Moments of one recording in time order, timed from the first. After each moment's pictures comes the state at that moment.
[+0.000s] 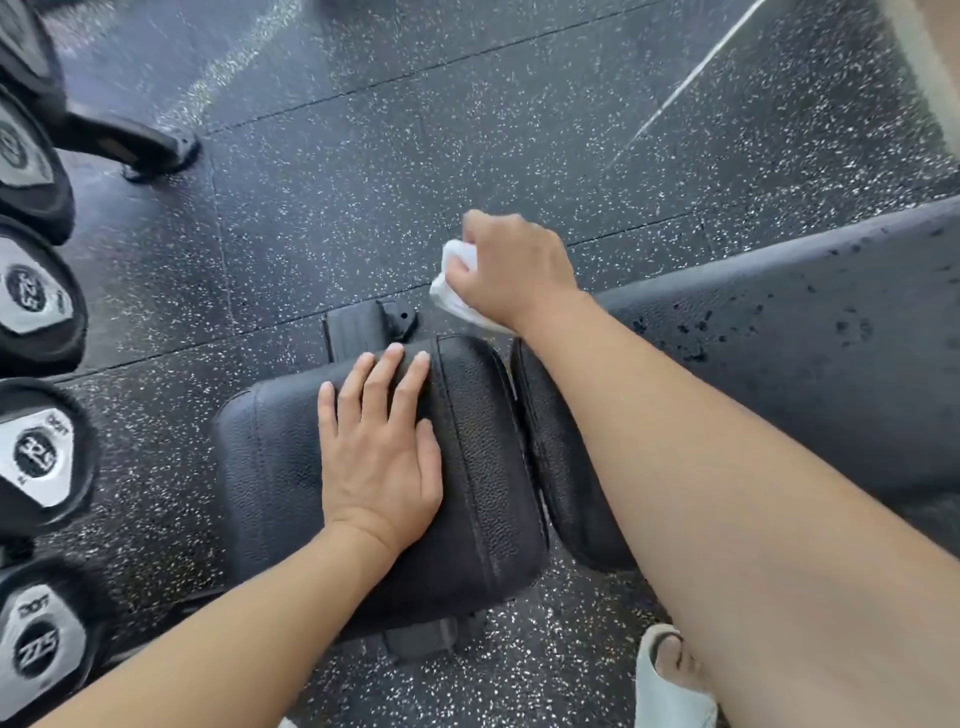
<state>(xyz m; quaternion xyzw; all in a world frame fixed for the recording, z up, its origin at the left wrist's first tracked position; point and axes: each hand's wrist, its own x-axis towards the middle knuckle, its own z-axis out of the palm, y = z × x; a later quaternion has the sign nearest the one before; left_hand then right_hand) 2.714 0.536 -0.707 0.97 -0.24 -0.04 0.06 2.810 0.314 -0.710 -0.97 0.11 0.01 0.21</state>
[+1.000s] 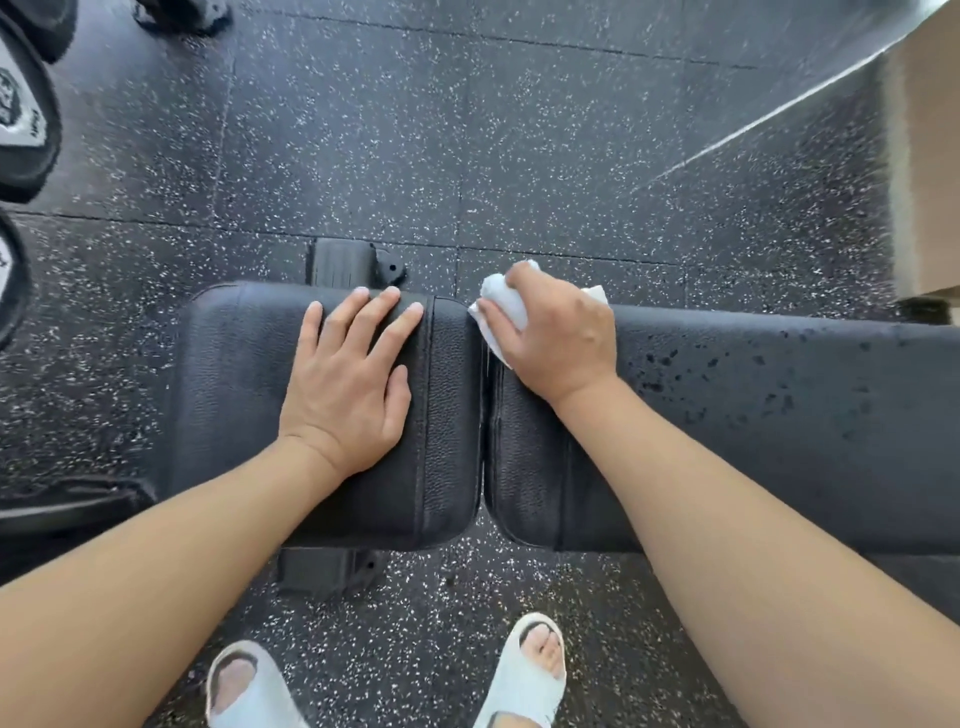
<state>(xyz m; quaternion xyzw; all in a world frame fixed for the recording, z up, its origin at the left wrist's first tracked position) 2.713 0.540 -0.709 0.97 -0.24 -0.02 0.07 2.723 0.300 -0.704 -0.98 -0.01 -0.11 0.14</state>
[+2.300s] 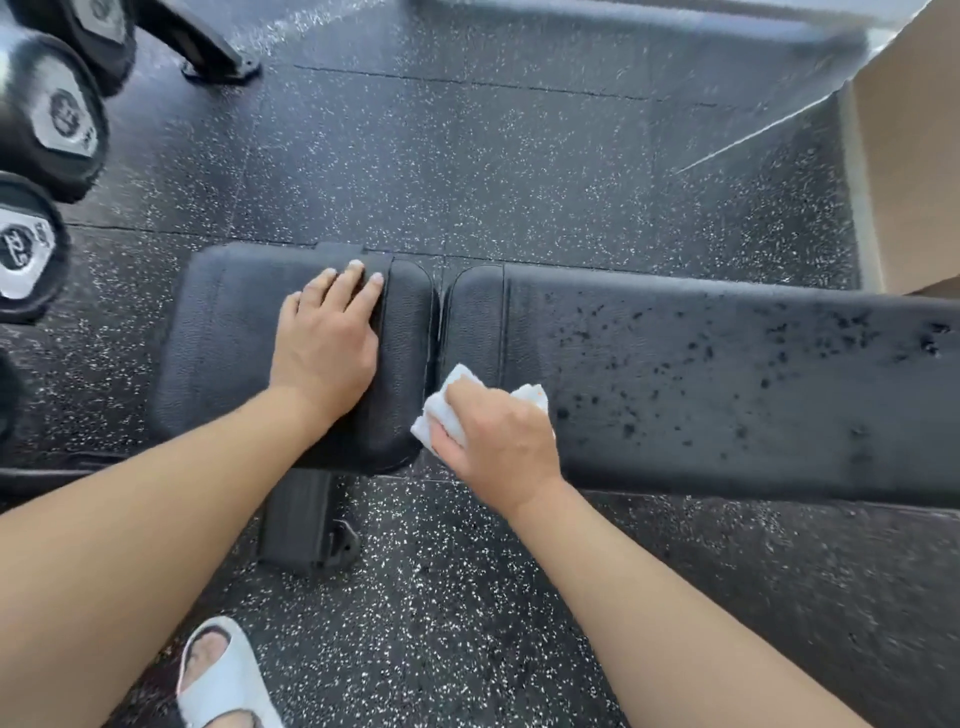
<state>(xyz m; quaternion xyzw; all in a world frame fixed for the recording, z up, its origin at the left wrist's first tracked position) 2.673 0.506 -0.692 0.99 -0.16 -0.01 0.05 2.563 0.315 -0.704 -0.98 -0.03 -0.10 0.14</state>
